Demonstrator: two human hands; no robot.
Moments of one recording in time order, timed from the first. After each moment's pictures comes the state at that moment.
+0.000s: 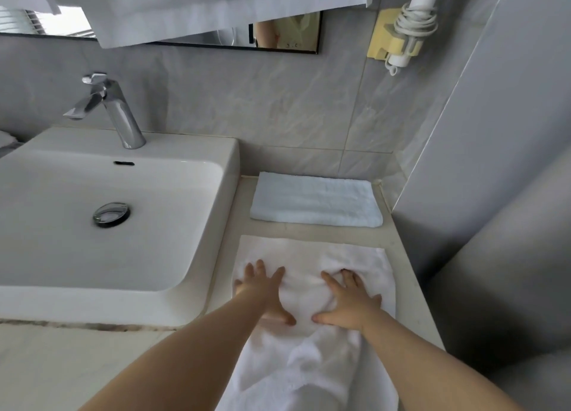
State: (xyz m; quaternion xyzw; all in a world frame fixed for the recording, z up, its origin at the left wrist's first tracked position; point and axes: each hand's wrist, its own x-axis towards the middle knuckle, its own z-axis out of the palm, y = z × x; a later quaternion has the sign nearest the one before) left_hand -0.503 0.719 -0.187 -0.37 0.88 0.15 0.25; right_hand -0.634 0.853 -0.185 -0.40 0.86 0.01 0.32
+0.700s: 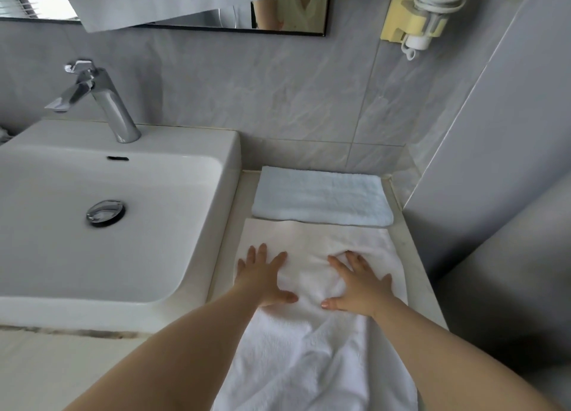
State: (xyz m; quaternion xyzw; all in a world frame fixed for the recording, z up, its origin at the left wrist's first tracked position) left_hand -0.518 0.687 -0.198 -0.37 0.90 0.16 0.18; right_hand -0.671 0.829 -0.188 -0.43 0.86 0.03 0.28
